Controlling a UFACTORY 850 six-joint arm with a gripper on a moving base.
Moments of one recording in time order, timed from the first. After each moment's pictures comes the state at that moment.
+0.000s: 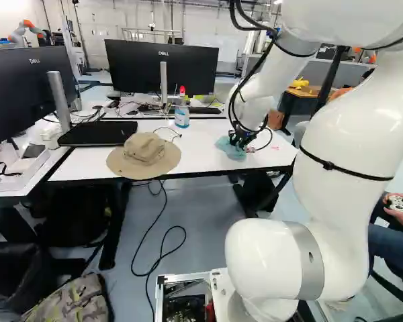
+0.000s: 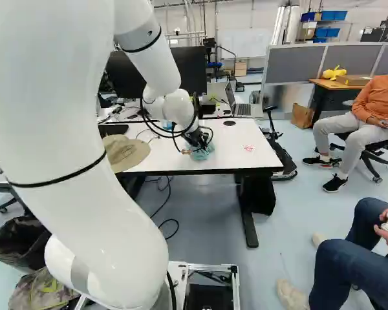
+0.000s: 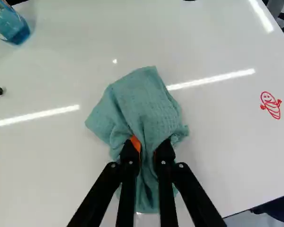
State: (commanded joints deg) arm -10.9 -5.6 -41.3 0.2 -3.3 0.0
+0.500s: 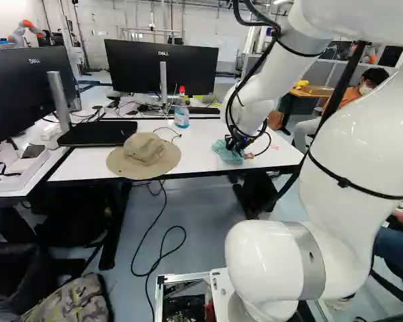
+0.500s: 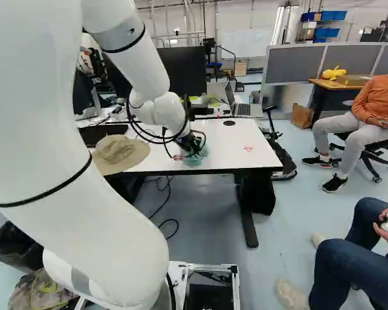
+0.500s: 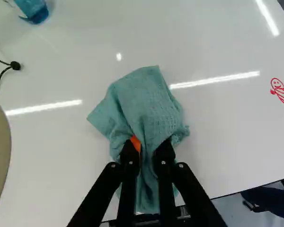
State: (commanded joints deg) arm -7.3 0.0 -35.3 0.2 -3.3 0.0
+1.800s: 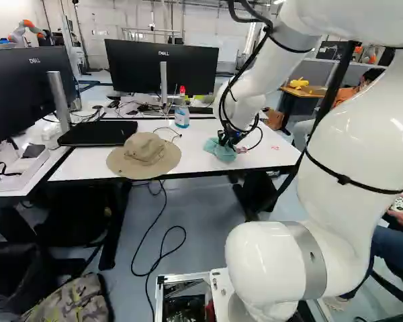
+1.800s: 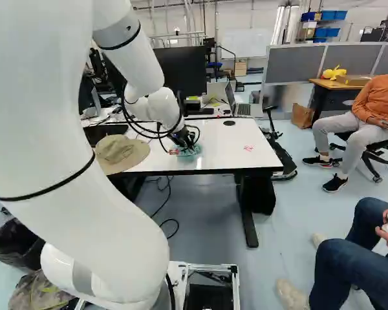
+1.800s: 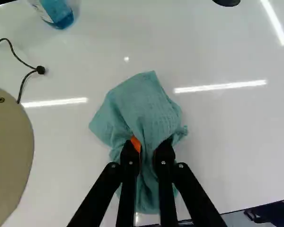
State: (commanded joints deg) arm -4.4 -1.3 -39.5 0.2 -5.8 0.0
